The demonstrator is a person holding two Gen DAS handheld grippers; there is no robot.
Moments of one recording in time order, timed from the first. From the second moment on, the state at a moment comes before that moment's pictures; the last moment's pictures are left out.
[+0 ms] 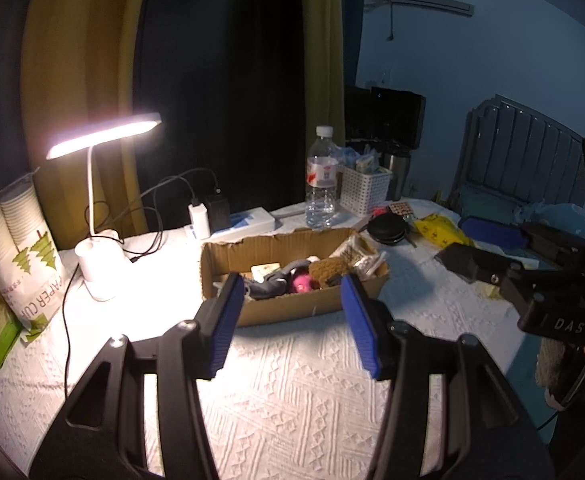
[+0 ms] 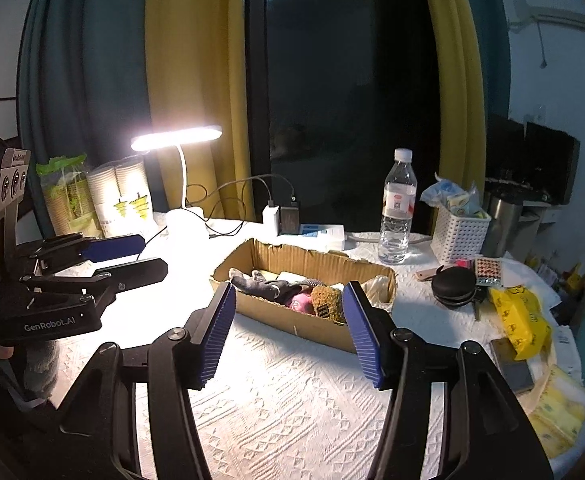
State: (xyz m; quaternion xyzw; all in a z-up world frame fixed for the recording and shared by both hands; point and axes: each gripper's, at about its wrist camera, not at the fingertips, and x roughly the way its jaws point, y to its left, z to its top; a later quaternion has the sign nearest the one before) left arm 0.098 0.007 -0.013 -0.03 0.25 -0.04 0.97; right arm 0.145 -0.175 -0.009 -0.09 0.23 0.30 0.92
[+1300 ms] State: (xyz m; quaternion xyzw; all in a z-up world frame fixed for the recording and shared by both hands) left arm 0.002 -0.021 0.064 0.00 0.15 -0.02 0.99; right arm 0.044 -0.187 0.067 -0.10 0.15 0.24 0.95
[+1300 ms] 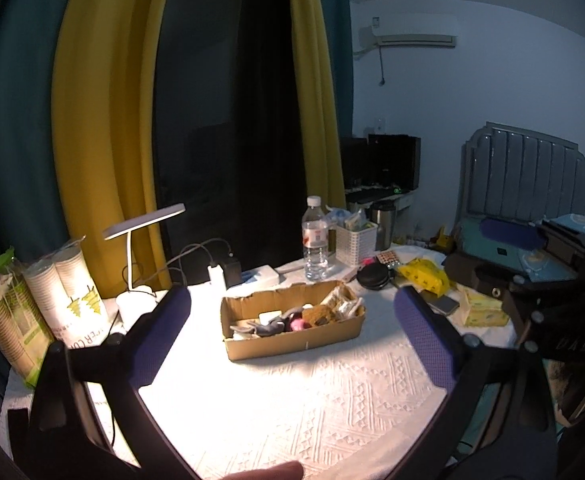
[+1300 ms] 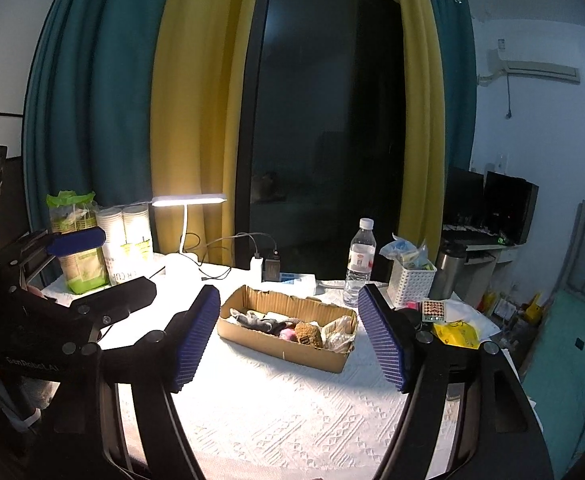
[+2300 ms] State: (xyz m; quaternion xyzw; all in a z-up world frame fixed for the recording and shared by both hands) left arm -0.002 -0.016 0.068 -0.01 0.15 0.00 0.99; right arm 0.045 -0.190 0.065 -0.10 0.15 0.24 0.95
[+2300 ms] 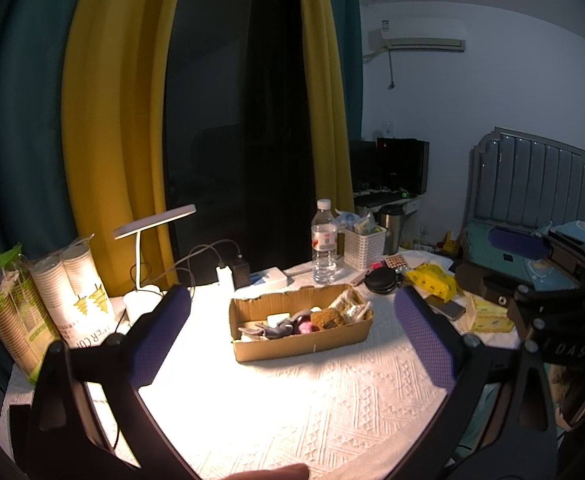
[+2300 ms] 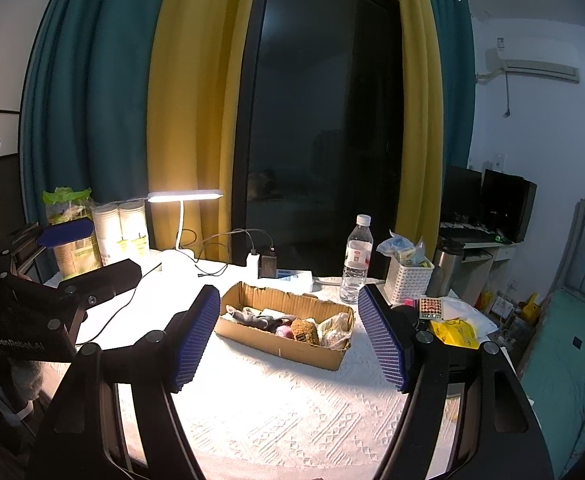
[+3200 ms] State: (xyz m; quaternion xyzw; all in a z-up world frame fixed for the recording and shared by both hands) left arm 0.008 -0.018 0.067 -0.01 0.15 0.01 0.99; right arm 0.054 -0.198 0.055 -0.10 0.17 0.23 0.95
